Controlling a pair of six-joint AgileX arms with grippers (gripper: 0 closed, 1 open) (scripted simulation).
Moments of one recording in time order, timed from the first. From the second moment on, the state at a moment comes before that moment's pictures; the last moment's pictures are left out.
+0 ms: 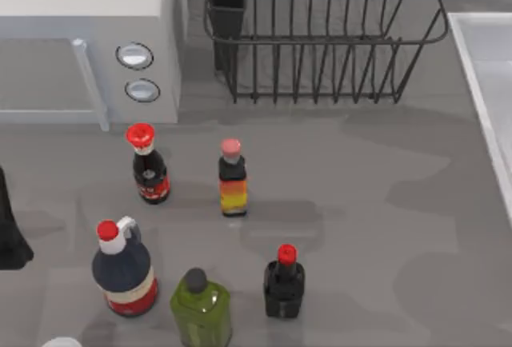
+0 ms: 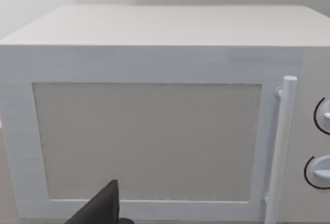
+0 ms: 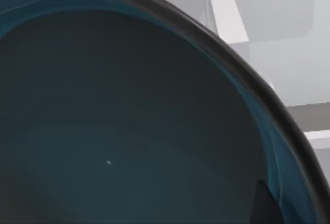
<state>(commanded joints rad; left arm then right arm) 0.00 0.00 0.00 0.00 0.00 0.00 -0.43 1.56 0.75 0.58 -0.45 0.06</state>
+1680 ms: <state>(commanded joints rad) 0.00 0.00 0.00 0.00 0.00 0.00 -0.53 2.18 0.50 1.70 -0.49 0.01</state>
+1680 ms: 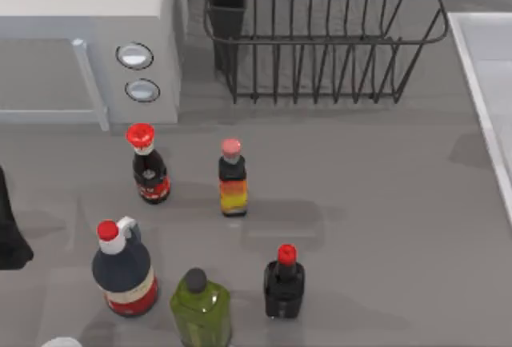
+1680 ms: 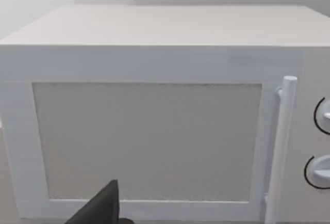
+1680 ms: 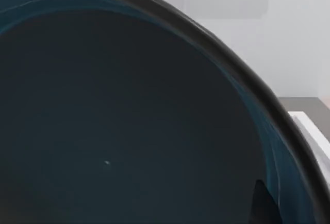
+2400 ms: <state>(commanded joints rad) 0.00 0.00 0.00 0.00 0.00 0.00 -0.53 2.22 0.49 1.73 -0.49 0.01</state>
